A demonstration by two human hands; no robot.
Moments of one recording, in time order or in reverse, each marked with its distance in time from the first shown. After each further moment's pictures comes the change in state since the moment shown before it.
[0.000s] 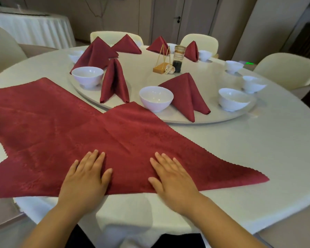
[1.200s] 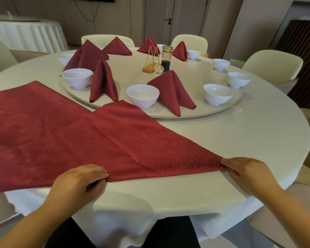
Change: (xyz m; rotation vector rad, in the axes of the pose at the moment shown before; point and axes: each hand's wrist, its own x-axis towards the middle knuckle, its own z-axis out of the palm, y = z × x) left_hand -0.023 0.006 -0.017 -0.342 0.302 0.422; right_hand -0.097 0.167 -0.036 -0.220 0.383 -0.005
